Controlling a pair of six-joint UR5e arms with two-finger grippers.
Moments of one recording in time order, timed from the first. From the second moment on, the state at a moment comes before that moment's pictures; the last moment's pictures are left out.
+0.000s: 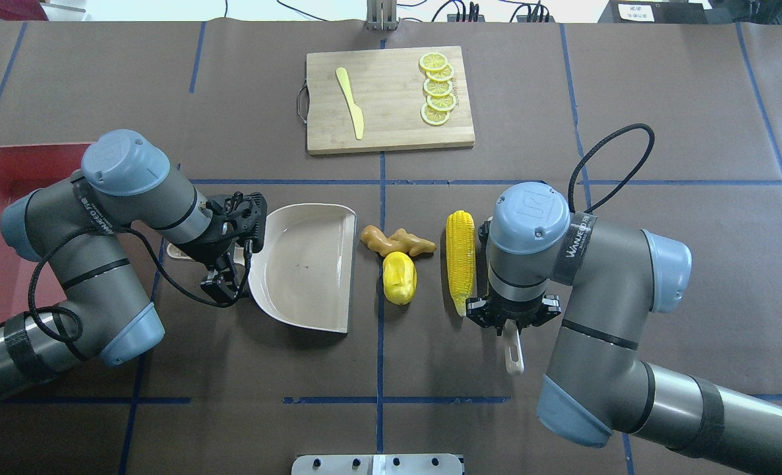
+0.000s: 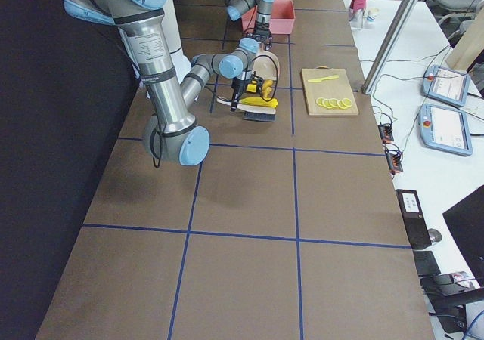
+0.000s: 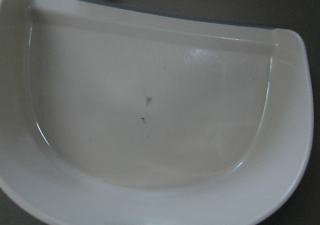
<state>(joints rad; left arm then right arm) -0.65 -1.97 -1.67 -1.92 -2.20 0.35 0.46 -1.10 1.87 -1.85 2.03 1.16</state>
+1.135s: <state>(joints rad) -0.65 -1.98 -1.68 -1.91 -2.20 0.33 0.40 -0.96 1.82 -1.86 1.99 1.16</state>
